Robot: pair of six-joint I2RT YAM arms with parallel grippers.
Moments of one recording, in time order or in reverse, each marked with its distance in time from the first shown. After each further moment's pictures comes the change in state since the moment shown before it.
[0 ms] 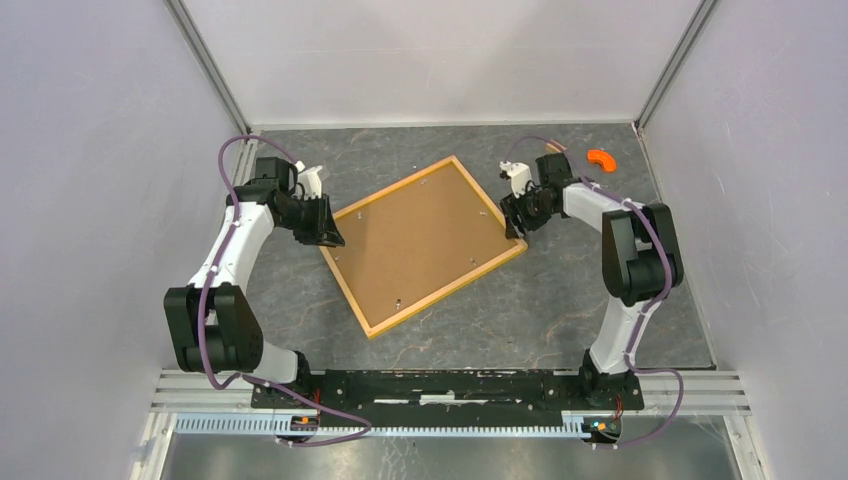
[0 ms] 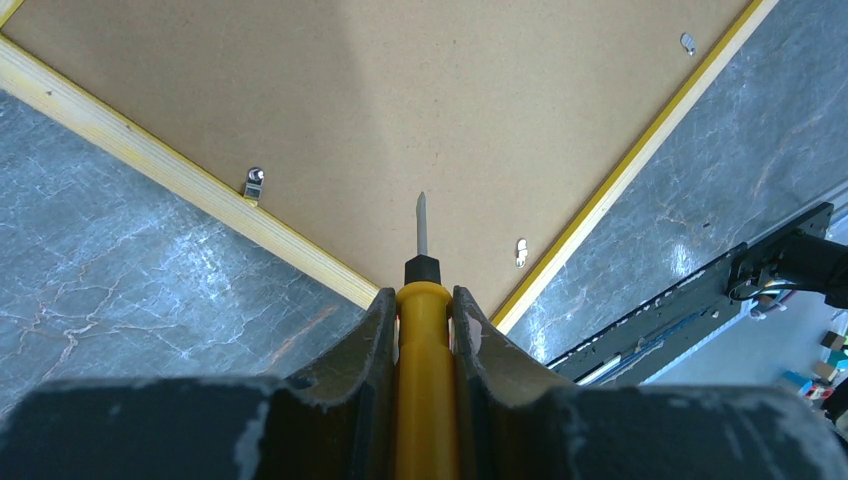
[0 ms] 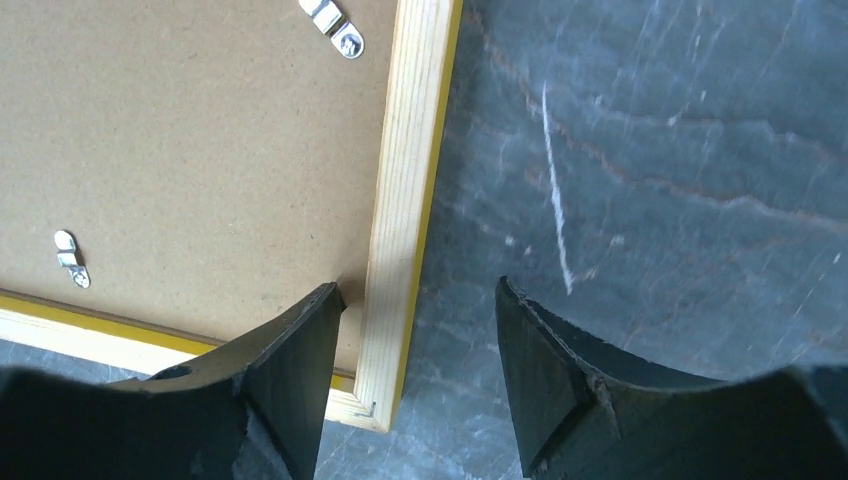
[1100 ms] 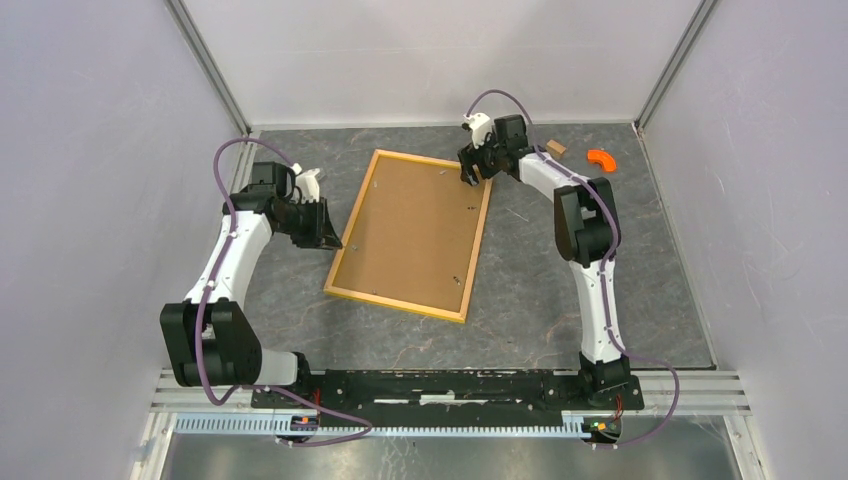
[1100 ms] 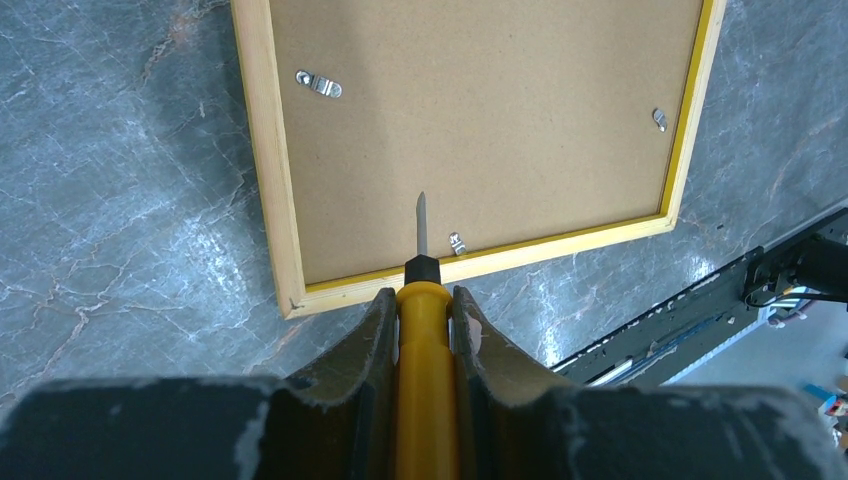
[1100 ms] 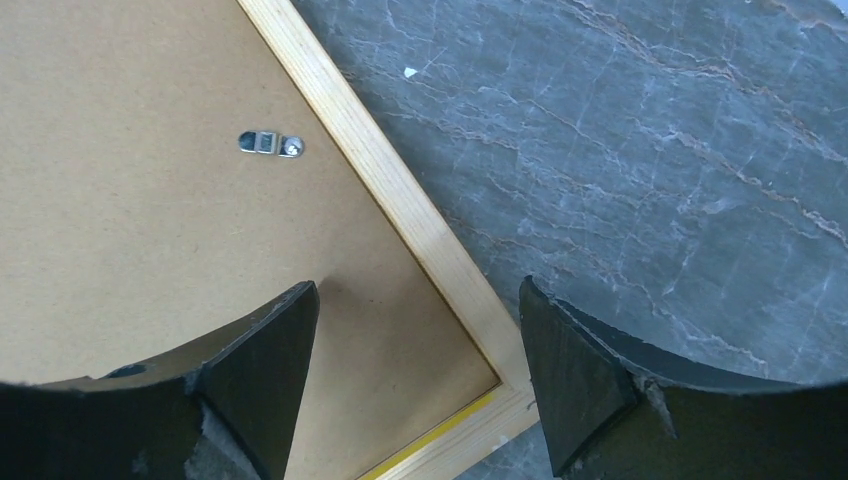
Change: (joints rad) left arm 0.000 -0.072 -0.042 0.011 -0.027 -0.002; right arm 0.117 0.507 0.701 0.191 0.043 0.094
